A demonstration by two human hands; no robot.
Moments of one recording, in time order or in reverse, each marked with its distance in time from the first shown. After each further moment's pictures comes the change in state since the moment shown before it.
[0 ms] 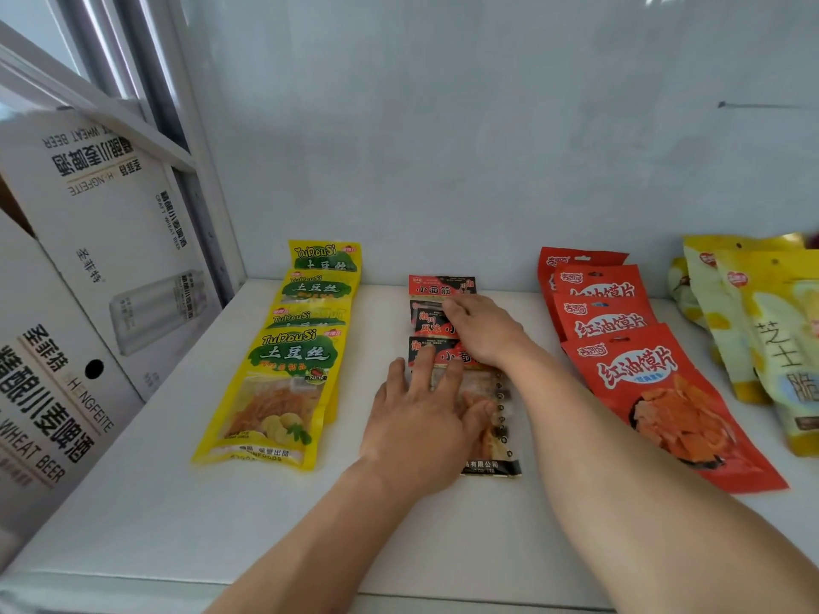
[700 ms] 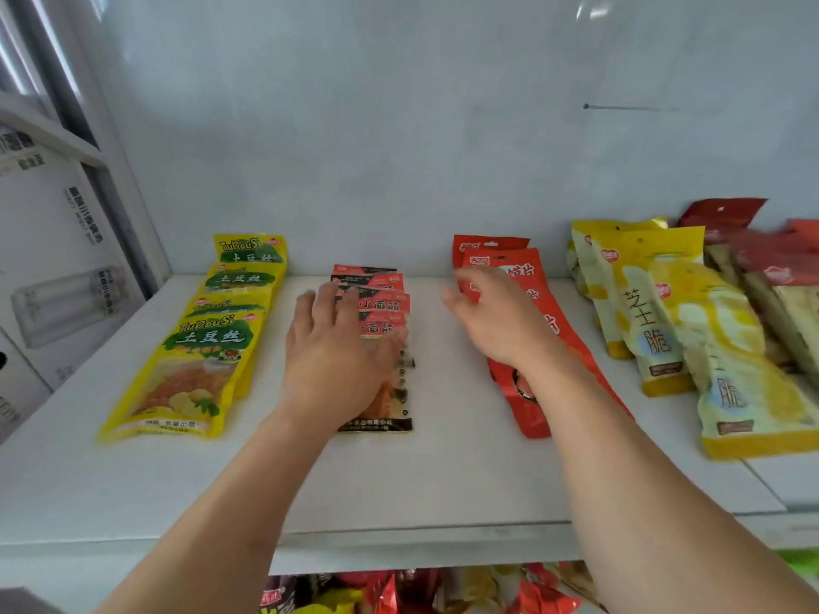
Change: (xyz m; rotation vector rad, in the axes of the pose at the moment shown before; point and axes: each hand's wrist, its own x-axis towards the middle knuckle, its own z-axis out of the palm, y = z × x) left_hand 0.000 0.030 -0.022 -0.171 0.416 -0.066; right_hand -0.103 0.049 -0.089 -0.015 0.253 -0.110
